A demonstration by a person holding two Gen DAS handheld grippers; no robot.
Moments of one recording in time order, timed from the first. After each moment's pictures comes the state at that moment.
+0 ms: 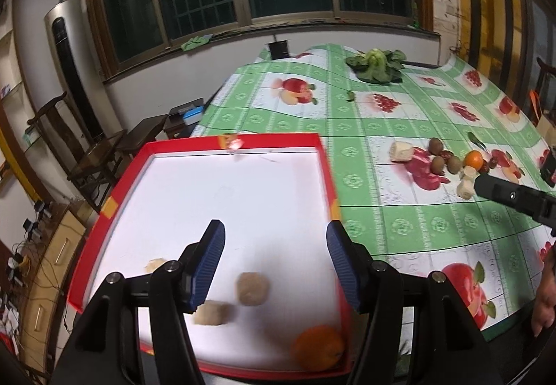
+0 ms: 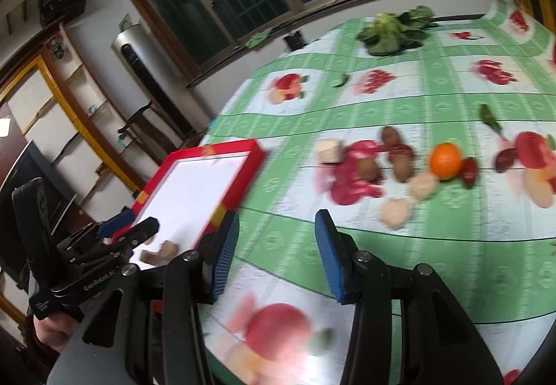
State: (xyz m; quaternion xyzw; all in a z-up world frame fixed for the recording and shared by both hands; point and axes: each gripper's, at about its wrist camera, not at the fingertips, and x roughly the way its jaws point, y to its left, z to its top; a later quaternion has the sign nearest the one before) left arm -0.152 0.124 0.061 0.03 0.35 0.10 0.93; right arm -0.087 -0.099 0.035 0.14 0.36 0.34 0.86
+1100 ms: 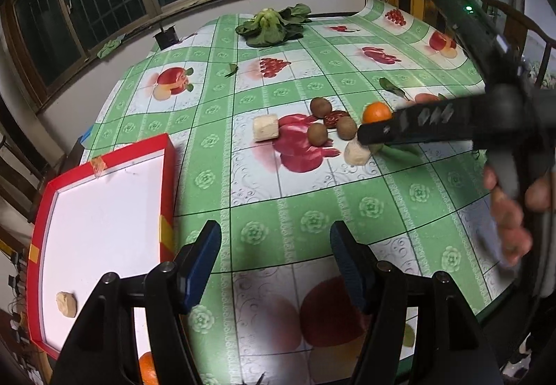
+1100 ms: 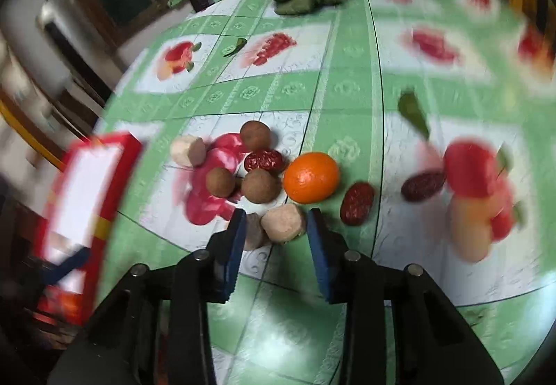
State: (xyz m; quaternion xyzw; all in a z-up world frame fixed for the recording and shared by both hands) left arm -0.109 0.012 0.043 0.09 0.43 -0.02 0.90; right arm 0.008 -0.142 0.006 0.15 0.50 0.26 0.81
